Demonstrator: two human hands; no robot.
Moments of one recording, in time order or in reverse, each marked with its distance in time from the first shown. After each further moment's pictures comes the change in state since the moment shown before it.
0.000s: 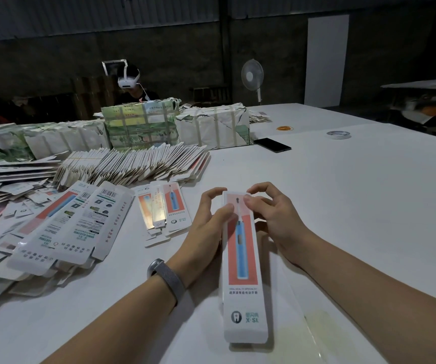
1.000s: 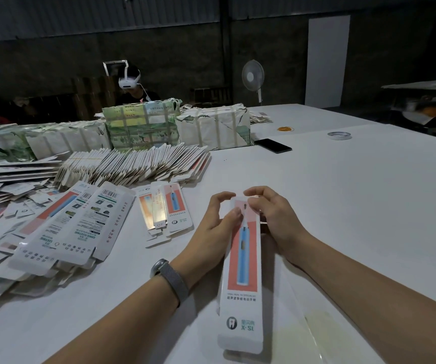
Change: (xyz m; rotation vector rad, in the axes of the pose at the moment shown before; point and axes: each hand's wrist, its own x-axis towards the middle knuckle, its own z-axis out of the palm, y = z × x) left_hand -0.003 0.007 0.006 0.196 -0.051 -0.029; right_hand 0.005 0.004 0.002 -0.055 0.049 0.024
